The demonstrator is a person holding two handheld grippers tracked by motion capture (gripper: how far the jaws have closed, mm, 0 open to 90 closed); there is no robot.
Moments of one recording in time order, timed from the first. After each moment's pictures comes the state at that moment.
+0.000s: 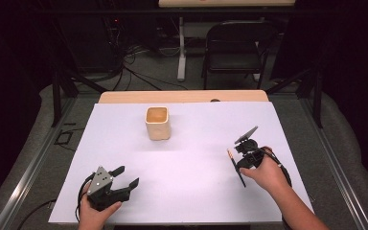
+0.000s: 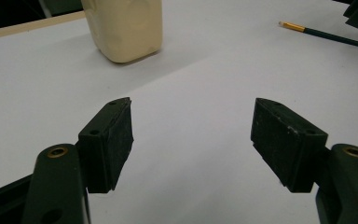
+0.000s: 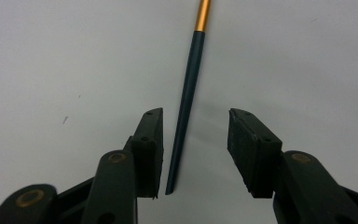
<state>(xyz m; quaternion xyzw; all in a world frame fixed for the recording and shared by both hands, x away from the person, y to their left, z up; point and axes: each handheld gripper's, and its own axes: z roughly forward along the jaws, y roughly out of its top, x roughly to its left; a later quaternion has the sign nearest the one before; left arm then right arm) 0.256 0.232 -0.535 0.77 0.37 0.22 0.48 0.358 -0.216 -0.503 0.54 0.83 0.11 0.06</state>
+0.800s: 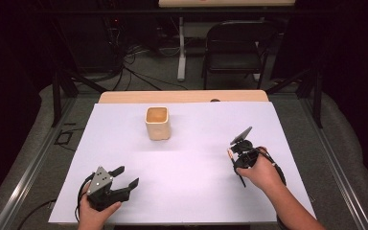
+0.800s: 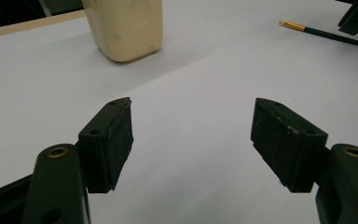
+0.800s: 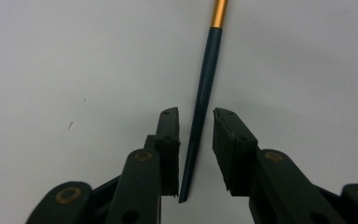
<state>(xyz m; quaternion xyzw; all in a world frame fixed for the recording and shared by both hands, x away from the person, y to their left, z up) 0.256 0.233 -0.535 0.77 0.37 0.22 0.47 0.363 -0.204 -0.511 0.55 0.83 0.08 0.04</state>
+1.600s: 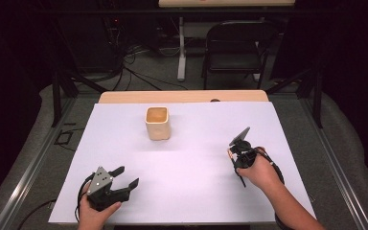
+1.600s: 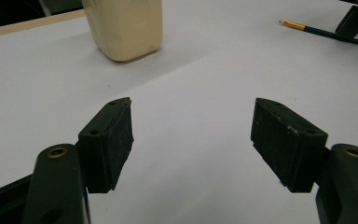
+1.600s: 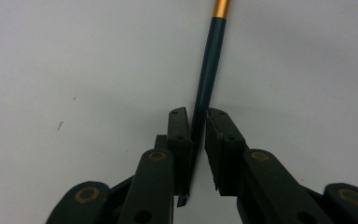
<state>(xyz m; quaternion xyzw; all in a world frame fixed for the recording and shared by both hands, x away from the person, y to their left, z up) 0.256 0.233 -0.535 0.77 0.37 0.21 0.47 0.369 -0.203 -0.519 0.55 0.83 0.06 0.03</state>
